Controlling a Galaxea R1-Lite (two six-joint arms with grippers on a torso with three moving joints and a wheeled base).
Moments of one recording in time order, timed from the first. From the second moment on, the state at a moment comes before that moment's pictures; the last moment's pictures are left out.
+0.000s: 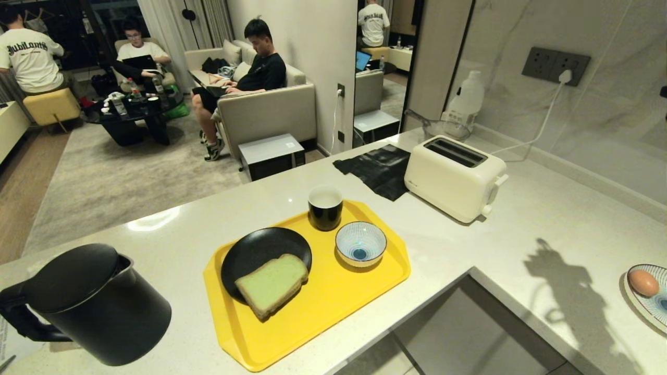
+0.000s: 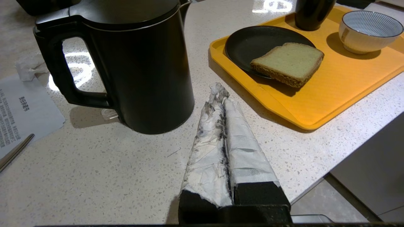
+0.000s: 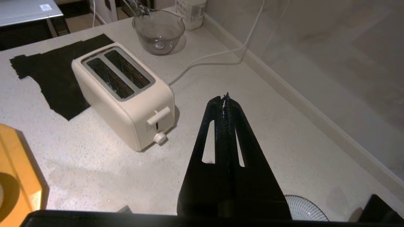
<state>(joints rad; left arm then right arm) 0.00 0.00 0.00 0.01 0.00 0.00 -0.12 1.40 -1.33 0.01 -0.13 -0.10</state>
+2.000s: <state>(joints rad) 0.00 0.00 0.00 0.01 0.00 0.00 -0.12 1.40 -1.25 -0.05 -0.02 -0.22</state>
